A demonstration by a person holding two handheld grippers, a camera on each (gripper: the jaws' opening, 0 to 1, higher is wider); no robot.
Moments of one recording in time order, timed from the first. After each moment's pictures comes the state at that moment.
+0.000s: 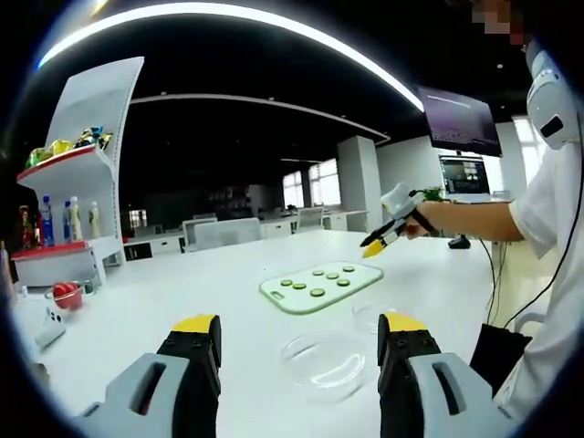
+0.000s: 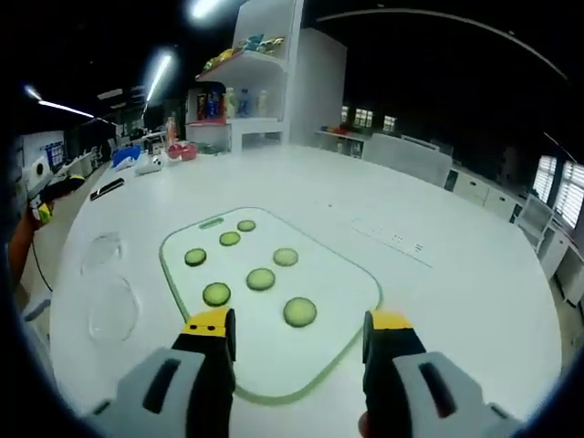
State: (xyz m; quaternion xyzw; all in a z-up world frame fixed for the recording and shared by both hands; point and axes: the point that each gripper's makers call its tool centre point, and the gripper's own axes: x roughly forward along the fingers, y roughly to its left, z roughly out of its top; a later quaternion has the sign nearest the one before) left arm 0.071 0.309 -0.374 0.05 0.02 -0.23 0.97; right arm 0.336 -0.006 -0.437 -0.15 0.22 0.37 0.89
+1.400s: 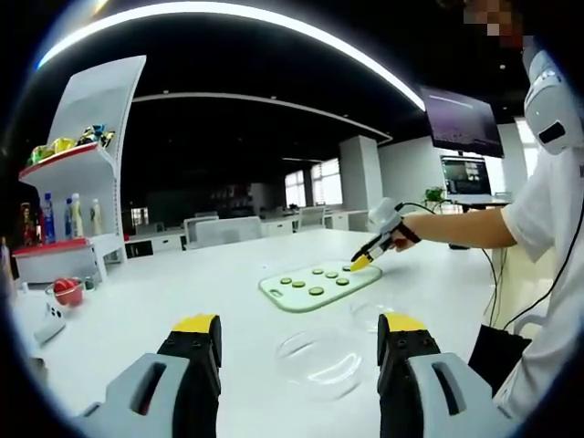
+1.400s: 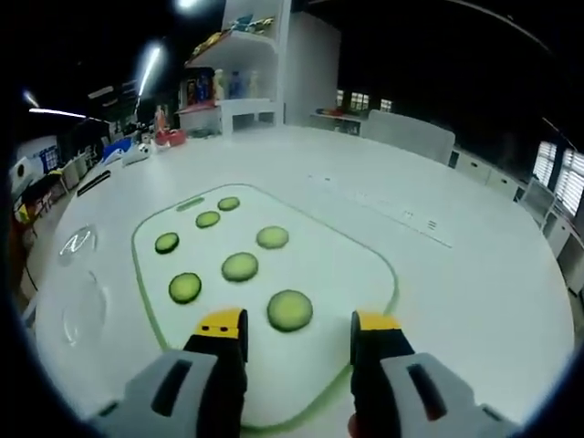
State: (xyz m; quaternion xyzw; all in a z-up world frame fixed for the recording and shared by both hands) left arm 0.068 0.307 -0.378 0.04 0.03 -0.22 0.97; right arm 0.362 0.005 -0.481 -0.15 0.26 0.36 0.88
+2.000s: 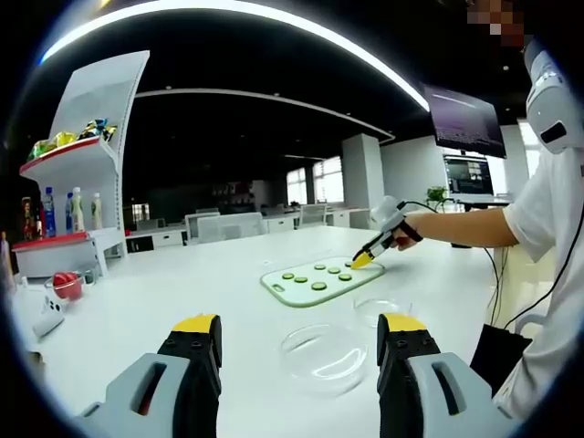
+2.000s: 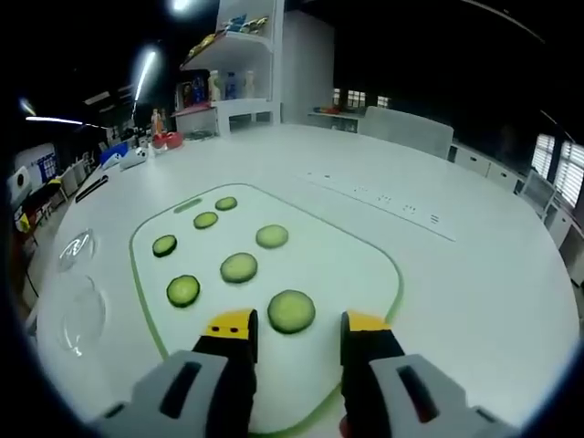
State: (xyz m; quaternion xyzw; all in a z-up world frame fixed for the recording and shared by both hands) left arm 0.071 0.312 -0.386 0.04 0.03 -0.22 0.97; right arm 0.362 0.009 -0.484 -0.13 0.27 0.35 0.89
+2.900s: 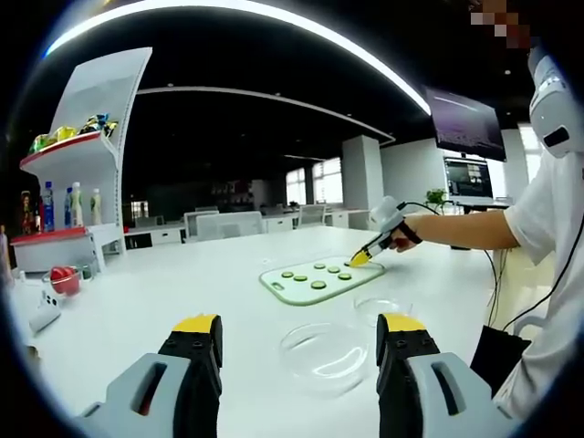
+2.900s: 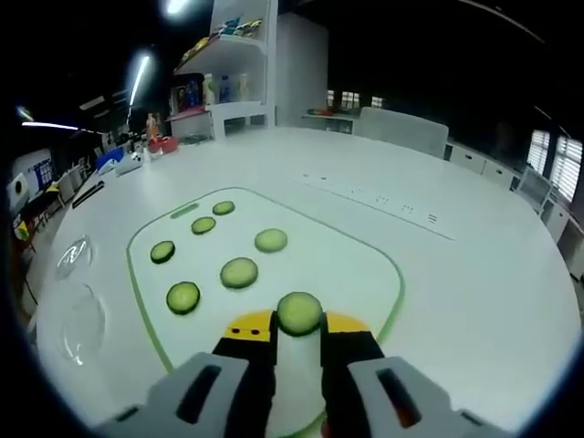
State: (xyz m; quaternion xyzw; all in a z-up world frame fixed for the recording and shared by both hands) left arm 0.074 0.314 -0.391 0.03 0.03 -0.22 0.97; right arm 0.363 0.012 -0.483 -0.12 0.26 0.34 0.89
